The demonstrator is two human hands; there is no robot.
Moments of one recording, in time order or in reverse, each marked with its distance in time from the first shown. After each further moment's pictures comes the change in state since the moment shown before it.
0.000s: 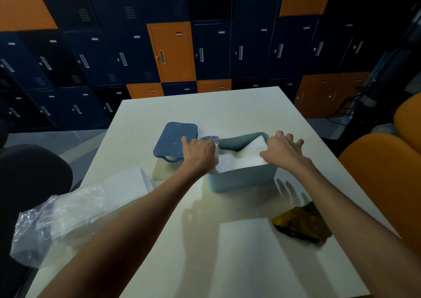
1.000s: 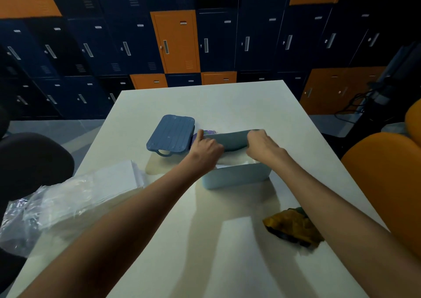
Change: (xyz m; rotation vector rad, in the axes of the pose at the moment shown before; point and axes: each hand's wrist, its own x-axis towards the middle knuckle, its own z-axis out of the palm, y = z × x) left_hand 0.003 0.024 0.000 0.290 -0.028 0.343; right_hand 0.016 -0.024 0.000 0.093 -0.088 -0.119
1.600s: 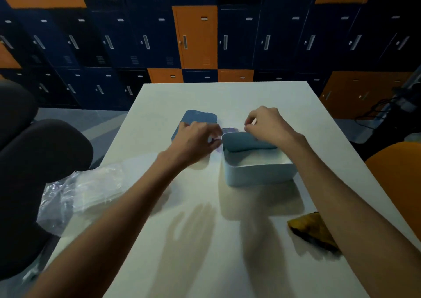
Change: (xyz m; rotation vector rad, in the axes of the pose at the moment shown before) left_hand -0.059 -0.074 0.002 -0.636 0.288 -0.126; right_hand -0.007 -0.057 -0.037 0.311 0.148 -0.179
